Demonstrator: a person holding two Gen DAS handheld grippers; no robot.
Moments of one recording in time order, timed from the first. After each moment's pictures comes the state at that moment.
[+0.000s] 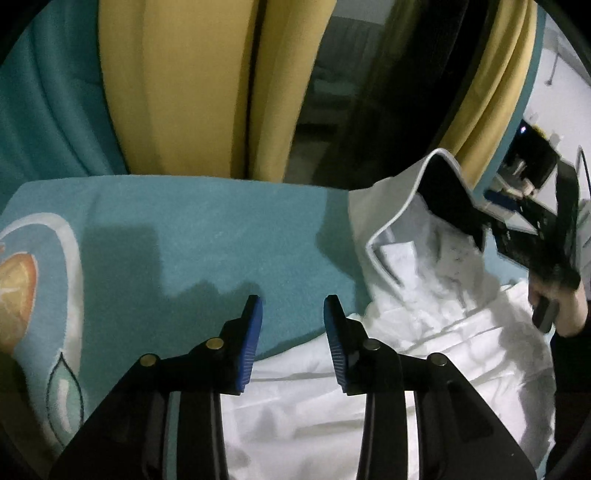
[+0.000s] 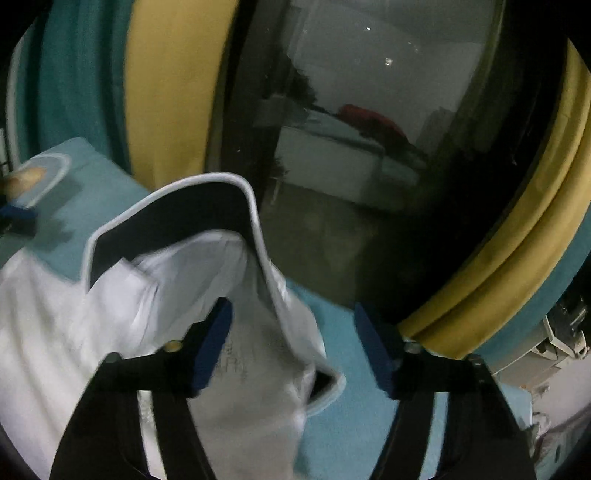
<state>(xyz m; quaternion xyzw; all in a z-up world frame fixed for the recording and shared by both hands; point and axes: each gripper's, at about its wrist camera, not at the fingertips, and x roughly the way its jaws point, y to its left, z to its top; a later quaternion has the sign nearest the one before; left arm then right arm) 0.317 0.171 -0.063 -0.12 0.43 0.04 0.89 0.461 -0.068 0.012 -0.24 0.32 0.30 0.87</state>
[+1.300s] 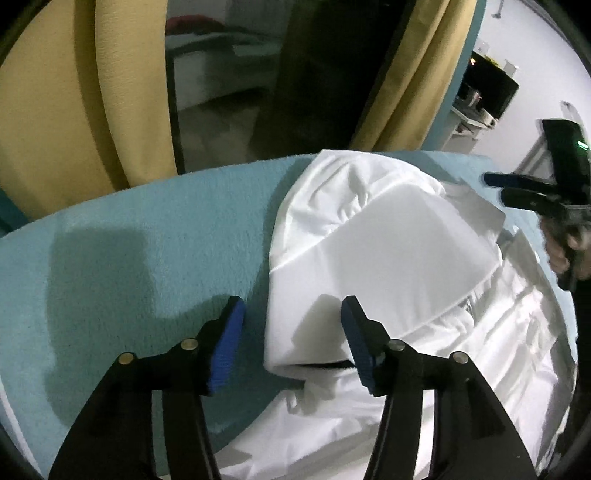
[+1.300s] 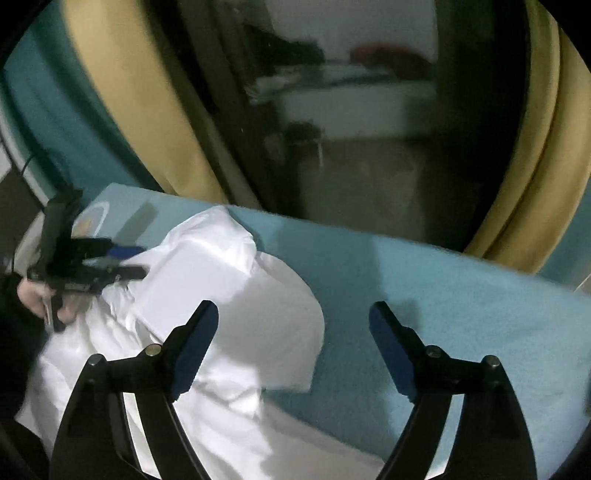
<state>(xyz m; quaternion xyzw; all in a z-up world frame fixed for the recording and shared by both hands) 0.409 0.124 -0.106 -0.05 0.48 -0.10 0.87 0.526 -0.189 -0.017 -0.02 0.51 0.42 0.75</state>
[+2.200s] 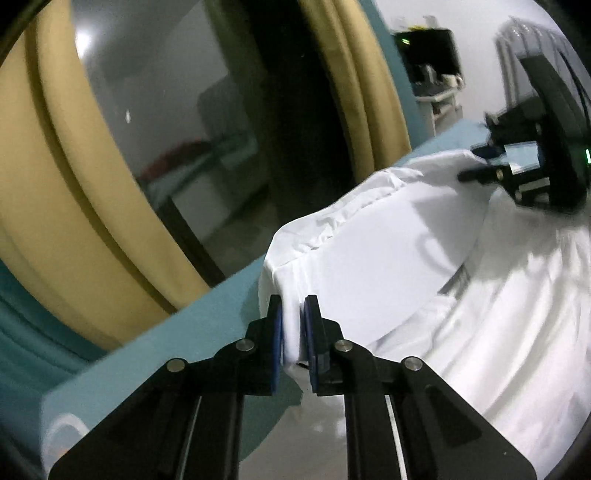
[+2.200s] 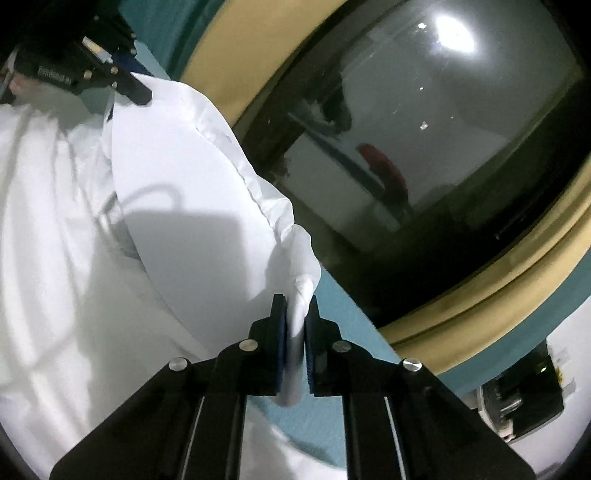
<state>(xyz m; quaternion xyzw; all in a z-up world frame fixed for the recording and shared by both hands) 0.342 0.047 -0.068 0.22 0.30 -0.07 0.93 0.378 -0.164 -0.019 -0.41 0.20 0.32 0.83</state>
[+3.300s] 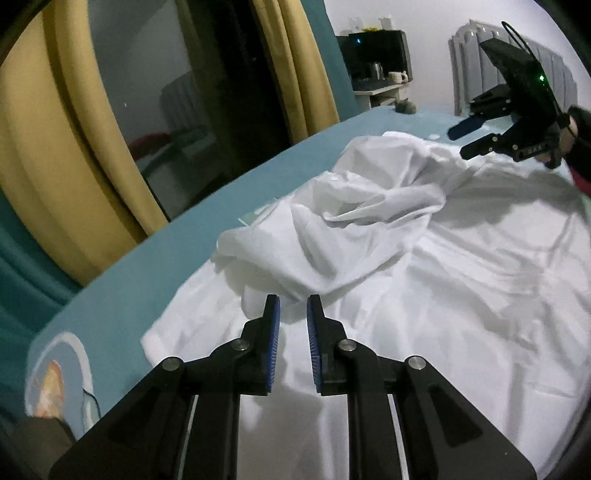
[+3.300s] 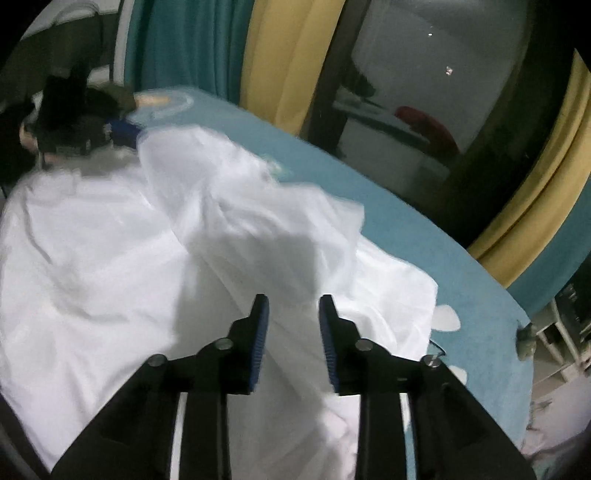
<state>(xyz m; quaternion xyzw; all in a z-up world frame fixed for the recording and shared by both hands) 0.172 0.051 -0.054 0.17 0.34 -0.16 0.91 0.263 -0.222 0.038 -0.25 0.32 0.43 0.81</state>
